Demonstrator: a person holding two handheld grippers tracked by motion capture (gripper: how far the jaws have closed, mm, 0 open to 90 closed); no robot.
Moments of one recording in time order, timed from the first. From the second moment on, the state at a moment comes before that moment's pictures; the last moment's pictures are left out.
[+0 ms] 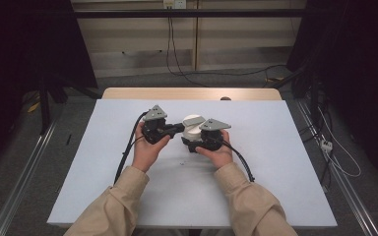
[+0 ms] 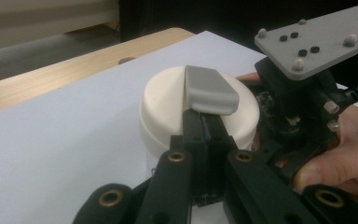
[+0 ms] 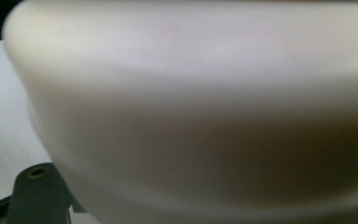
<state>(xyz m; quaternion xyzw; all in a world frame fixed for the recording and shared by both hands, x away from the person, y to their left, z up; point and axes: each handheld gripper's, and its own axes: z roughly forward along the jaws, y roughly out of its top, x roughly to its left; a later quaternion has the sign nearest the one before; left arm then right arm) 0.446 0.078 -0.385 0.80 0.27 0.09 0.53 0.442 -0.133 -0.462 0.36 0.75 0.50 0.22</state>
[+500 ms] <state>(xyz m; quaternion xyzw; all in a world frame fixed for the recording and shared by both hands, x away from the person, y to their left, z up) 0.451 0.073 -0.376 0.79 0.27 0.09 0.54 0.442 -0.132 -0.462 0.36 0.75 0.50 0.22</state>
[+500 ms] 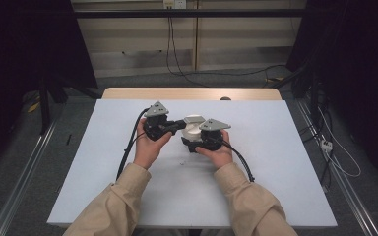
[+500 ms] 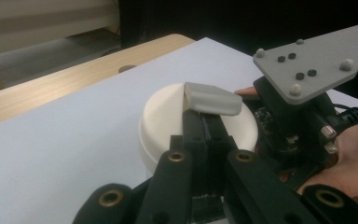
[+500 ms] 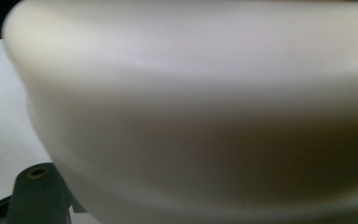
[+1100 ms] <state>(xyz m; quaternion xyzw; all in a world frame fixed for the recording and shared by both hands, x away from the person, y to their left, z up) 0.452 0.064 -0.369 0.79 0.26 0.09 0.54 0.443 -0.132 -0.462 0.36 0.75 0.50 0.22</state>
